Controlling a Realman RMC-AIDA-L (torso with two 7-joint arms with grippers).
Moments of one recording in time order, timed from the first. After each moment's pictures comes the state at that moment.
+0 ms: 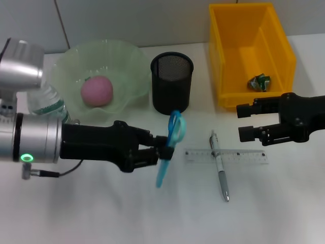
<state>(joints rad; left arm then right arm) -0.55 -2.08 1.20 0.82 1.76 1.55 -1.72 0.55 1.94 -0.63 -0.74 -2.01 -1.91 1.62</state>
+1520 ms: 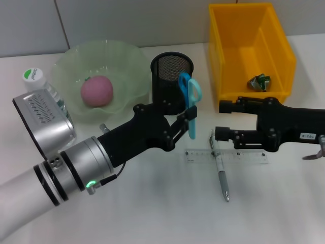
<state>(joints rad) -0.42 -2.08 2.08 0.59 0.36 1.03 -0.82 0.47 2.08 -0.56 -0.70 -1.94 -1.81 1.36</state>
